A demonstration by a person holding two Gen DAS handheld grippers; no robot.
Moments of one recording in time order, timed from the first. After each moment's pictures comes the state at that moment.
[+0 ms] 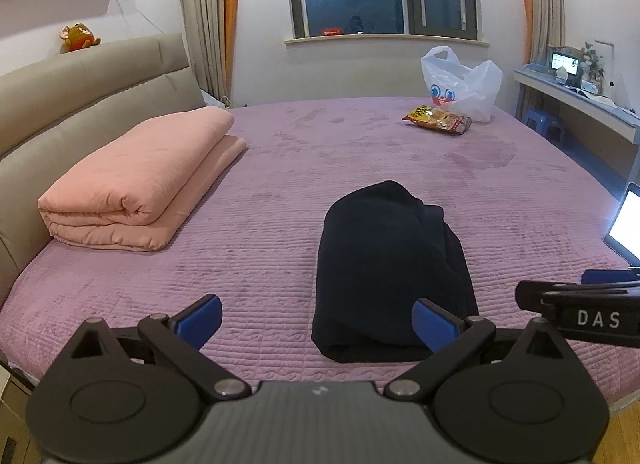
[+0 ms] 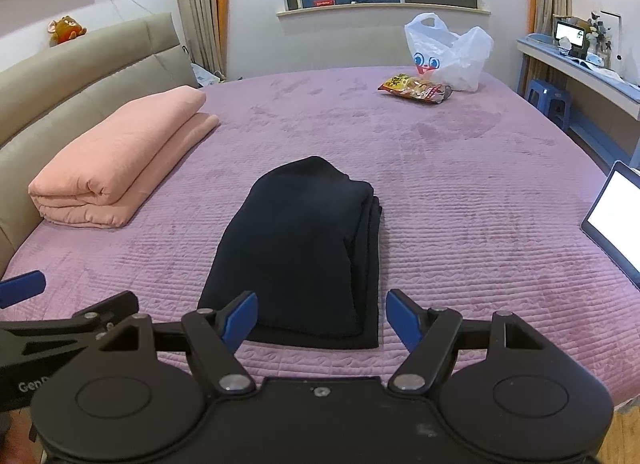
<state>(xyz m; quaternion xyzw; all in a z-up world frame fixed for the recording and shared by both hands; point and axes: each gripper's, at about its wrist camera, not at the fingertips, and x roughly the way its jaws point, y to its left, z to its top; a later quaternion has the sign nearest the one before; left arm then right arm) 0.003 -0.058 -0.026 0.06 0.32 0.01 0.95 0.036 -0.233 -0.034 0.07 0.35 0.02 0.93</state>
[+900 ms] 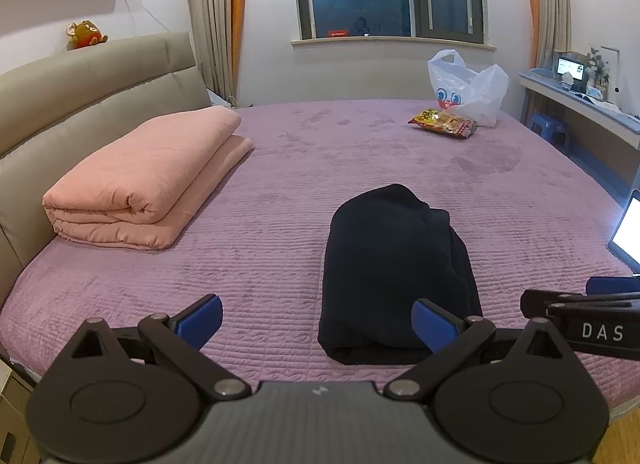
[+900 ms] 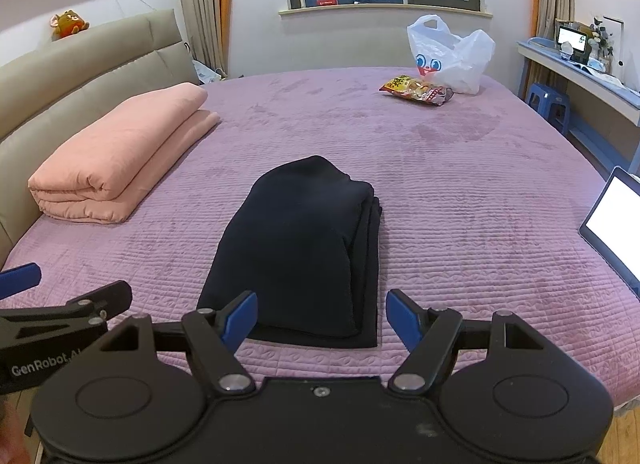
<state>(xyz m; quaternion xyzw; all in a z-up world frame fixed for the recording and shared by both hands) 0.001 -0.052 -0.023 0.05 0.32 0.01 0.95 0.035 -0.228 -0.032 0.06 0.36 0.02 0.93</state>
